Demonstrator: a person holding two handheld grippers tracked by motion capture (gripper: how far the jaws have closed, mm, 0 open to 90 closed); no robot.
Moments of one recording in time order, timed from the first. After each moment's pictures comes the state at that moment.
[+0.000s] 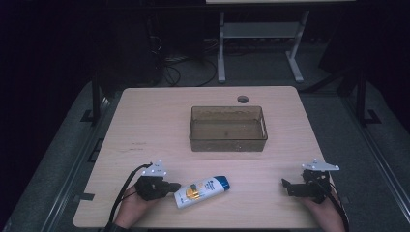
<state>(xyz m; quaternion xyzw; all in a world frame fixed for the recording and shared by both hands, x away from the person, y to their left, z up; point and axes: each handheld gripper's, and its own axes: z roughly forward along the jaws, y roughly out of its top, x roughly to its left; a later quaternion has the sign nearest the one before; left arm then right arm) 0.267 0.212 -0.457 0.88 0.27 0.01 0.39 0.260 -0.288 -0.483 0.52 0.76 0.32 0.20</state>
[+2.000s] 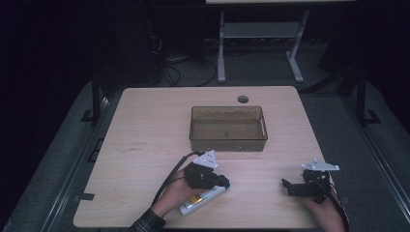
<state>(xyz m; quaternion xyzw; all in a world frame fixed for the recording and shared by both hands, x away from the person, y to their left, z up) 0.292 0.075 -0.429 0.90 0.13 -0.04 0.42 0.260 -0.288 -0.483 0.52 0.76 0.32 0.20</state>
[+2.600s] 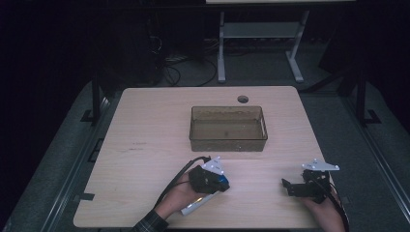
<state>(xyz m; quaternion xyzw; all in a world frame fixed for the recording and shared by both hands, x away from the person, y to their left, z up) 0.291 0.069 -0.443 0.92 0.13 -0.04 0.37 0.260 -0.288 -0.483 0.52 0.76 0.32 0.20</state>
